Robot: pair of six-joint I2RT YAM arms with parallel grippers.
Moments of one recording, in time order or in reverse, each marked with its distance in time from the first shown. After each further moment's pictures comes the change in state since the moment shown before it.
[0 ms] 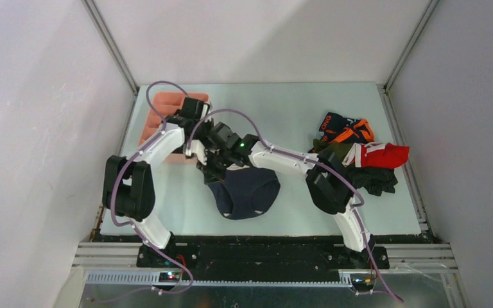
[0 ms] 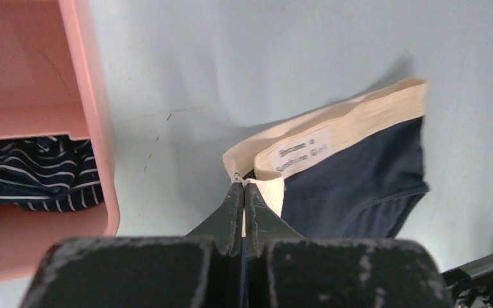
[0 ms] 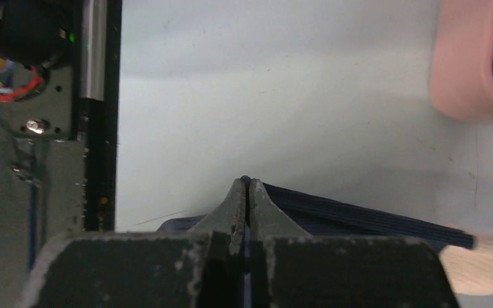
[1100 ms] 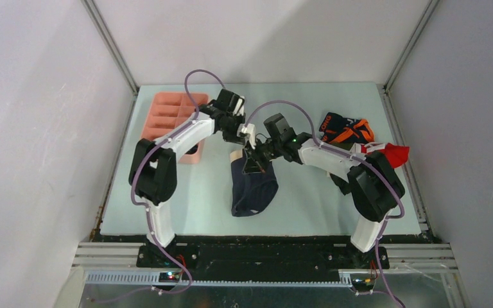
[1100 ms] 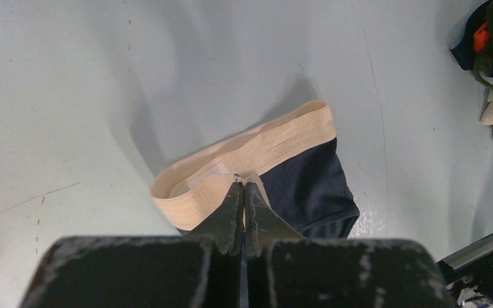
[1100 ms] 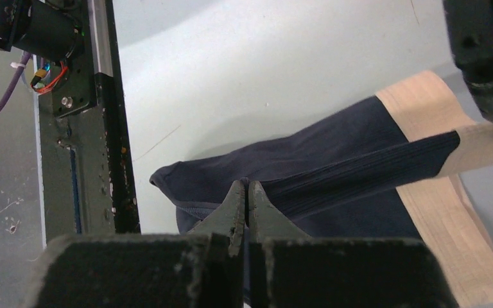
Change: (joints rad) left arm -0.198 0.231 0.323 -0.058 0.003 -0.029; right arm -0.294 -0.381 -0.546 0.237 -0.196 0.203
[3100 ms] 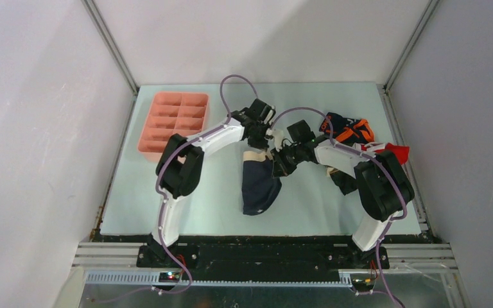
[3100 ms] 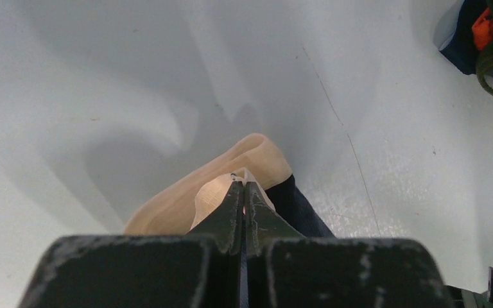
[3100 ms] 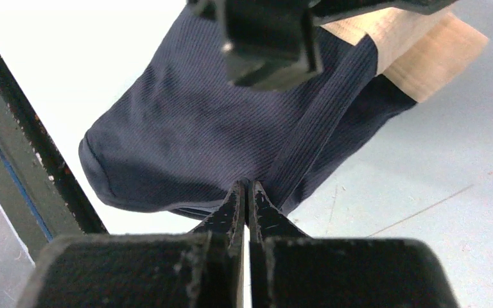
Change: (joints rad) left arm -0.178 0.214 0.153 0.054 -0.094 0.002; right arm -0.187 -0.039 -0.167 -0.145 0.163 0.027
